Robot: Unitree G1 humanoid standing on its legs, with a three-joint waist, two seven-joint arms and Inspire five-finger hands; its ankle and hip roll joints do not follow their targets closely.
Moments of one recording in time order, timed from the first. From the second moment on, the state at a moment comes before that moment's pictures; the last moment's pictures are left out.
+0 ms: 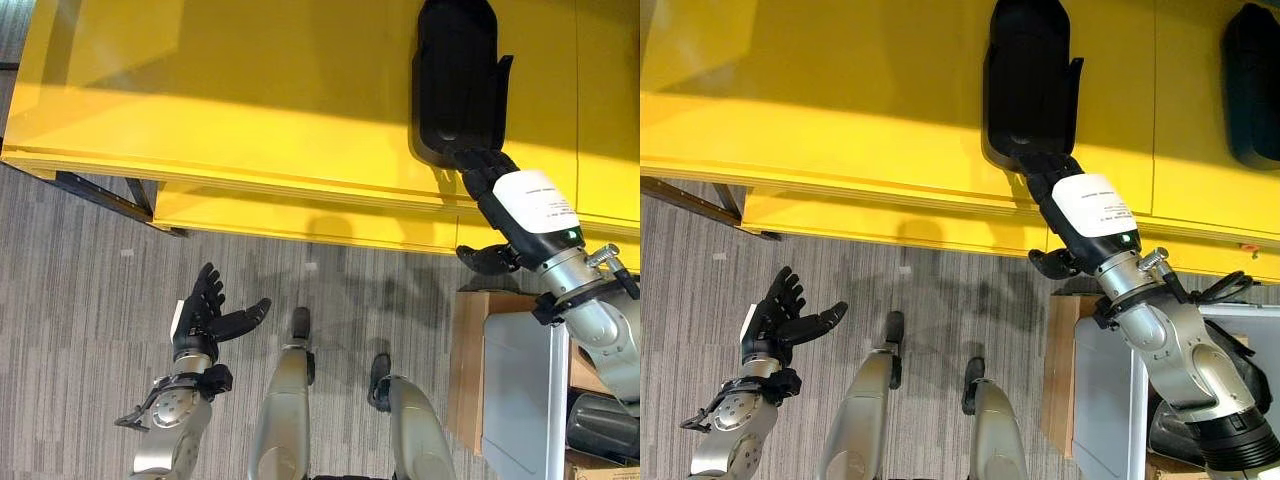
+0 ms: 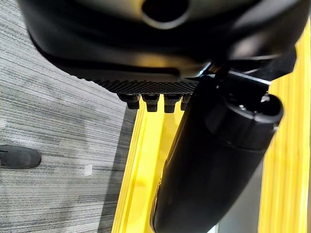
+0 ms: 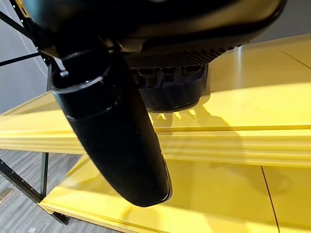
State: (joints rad) left arm 0.14 0.42 0.00 0.03 -0.49 -0.07 0.19; right arm -0.18 -0.94 0.07 -0.26 -0.47 -0.06 -0.02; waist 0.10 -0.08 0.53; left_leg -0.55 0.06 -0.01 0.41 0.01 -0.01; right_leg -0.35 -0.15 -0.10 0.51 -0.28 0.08
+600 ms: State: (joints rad) left arm 0.14 0.42 0.00 0.03 -0.49 -0.07 0.19; right arm -0.22 -0.95 0.09 -0.22 -0.47 -0.06 -0.03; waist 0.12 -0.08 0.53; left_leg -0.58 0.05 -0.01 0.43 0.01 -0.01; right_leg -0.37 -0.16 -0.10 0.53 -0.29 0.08
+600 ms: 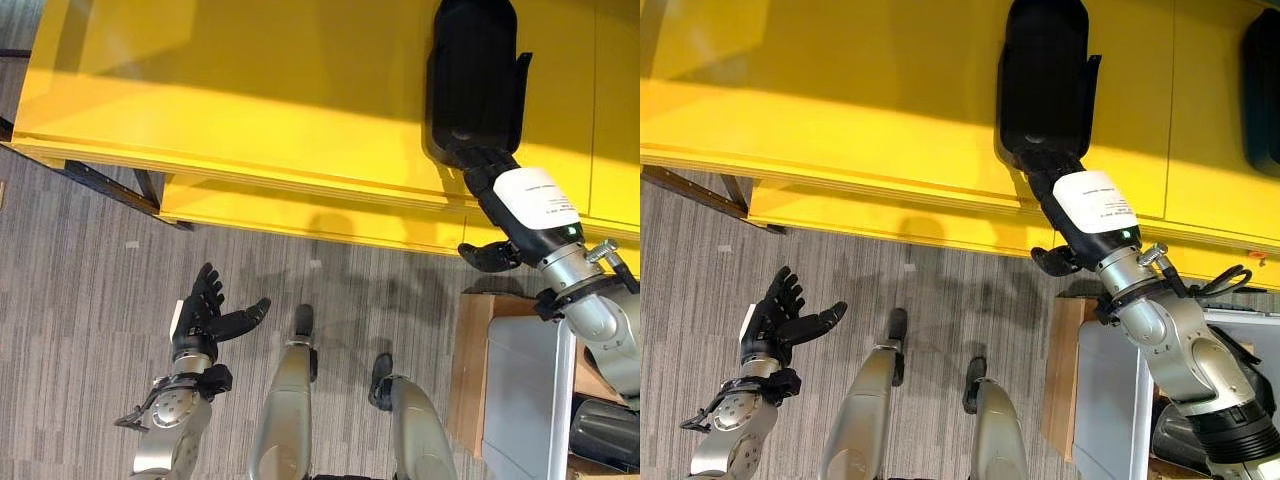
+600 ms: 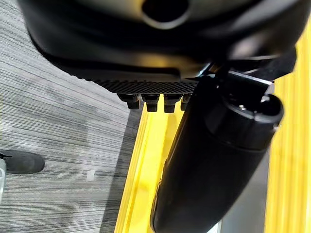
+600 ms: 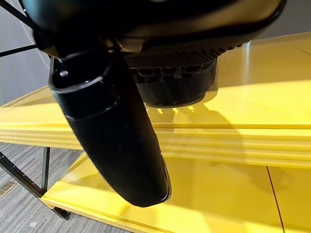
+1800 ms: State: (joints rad) left arm 0.14 0.42 0.00 0.03 -0.49 -0.07 0.19; right arm -0.27 -0.95 0.11 -0.18 -0.47 -0.03 -0.06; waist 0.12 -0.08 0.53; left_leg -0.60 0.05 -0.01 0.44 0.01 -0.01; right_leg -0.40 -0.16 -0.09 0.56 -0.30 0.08
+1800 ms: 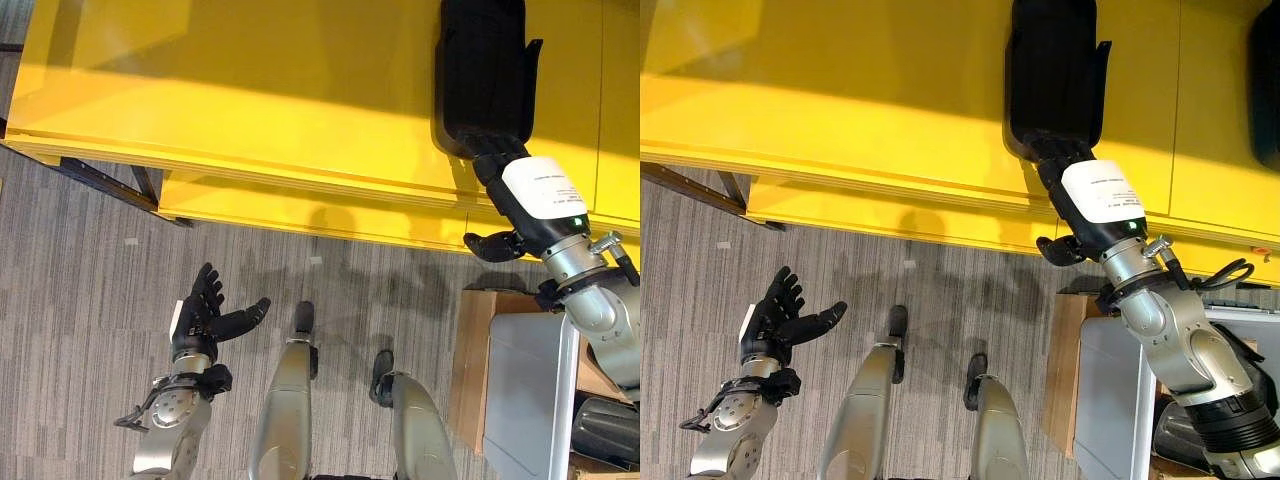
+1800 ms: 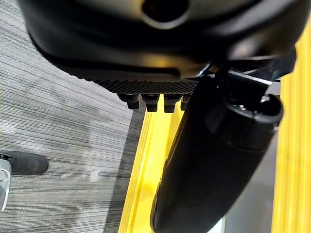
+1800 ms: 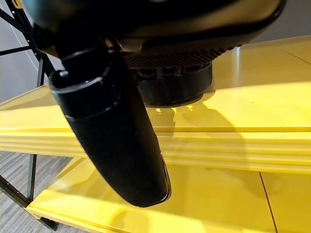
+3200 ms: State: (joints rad) left arm 0.14 0.42 0.00 0.03 -0.50 -0.07 0.21; right arm -0.34 -0.99 0.14 -0.14 -0.47 -0.02 -0.07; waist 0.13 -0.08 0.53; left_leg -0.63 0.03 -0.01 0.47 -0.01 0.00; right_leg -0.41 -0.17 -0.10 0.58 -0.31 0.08
